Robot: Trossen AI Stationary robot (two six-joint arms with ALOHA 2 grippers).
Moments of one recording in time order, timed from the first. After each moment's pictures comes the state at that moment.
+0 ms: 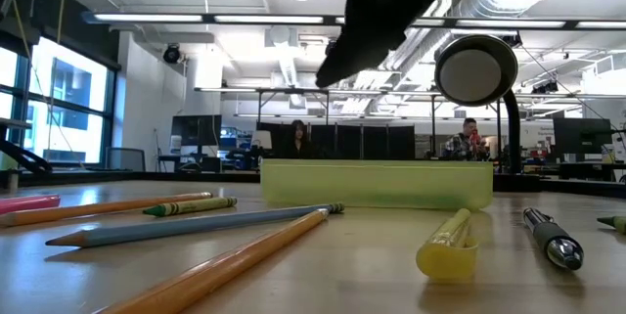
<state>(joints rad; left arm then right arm) -0.92 1.54 0.91 -0.68 -0.24 -2.12 0.13 1.67 1.14 -0.21 0.15 0.07</state>
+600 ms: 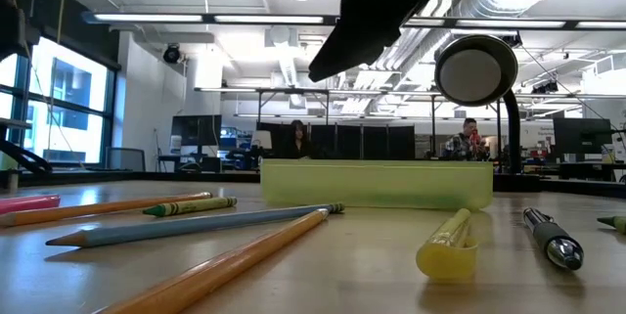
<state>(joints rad) -0.92 1.68 0.92 -0.68 -0.40 -2.18 0.13 1.67 1.14 -0.18 0.15 0.06</state>
